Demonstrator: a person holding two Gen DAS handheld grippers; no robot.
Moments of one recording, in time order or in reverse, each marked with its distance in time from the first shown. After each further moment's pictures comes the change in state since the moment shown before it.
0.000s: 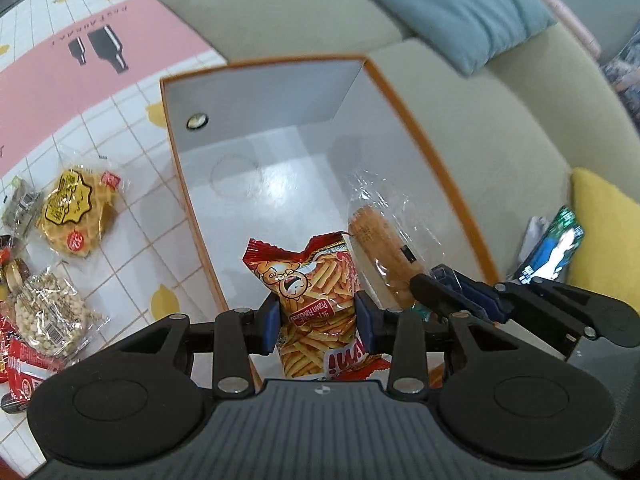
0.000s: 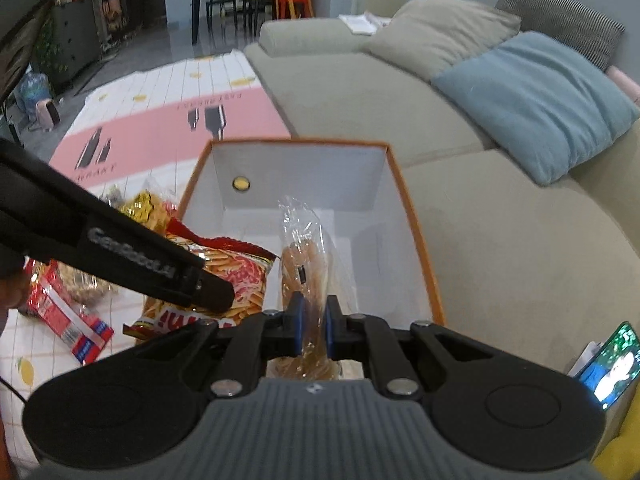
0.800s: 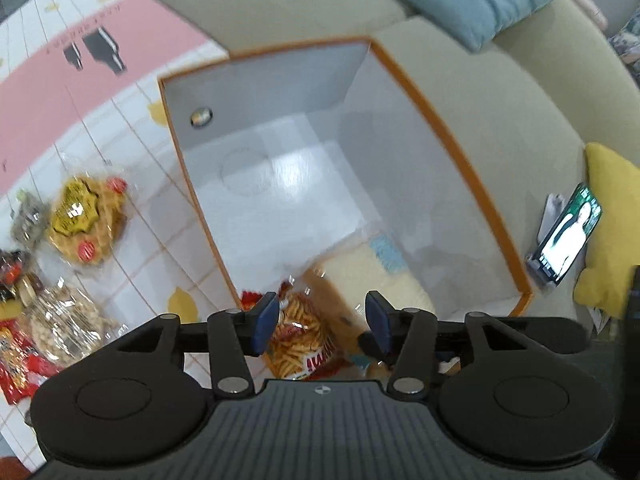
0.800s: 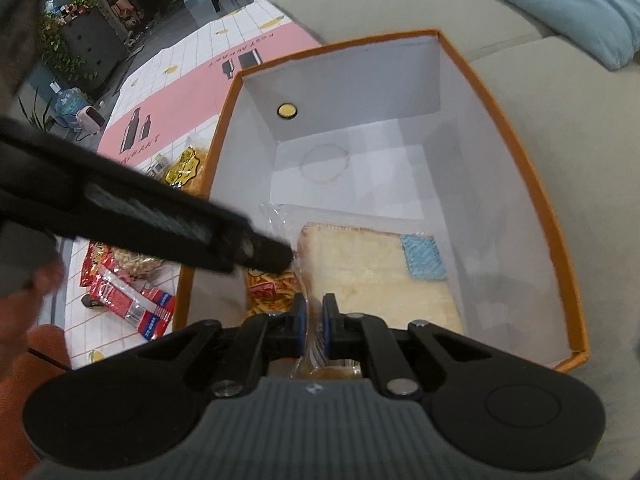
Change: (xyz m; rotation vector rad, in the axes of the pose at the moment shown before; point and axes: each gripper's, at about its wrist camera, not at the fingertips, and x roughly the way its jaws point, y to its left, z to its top) left arm -0.004 0.002 0.006 0.057 0.023 0.038; right arm 0.046 -0.007 -0.020 0.190 0.198 0.279
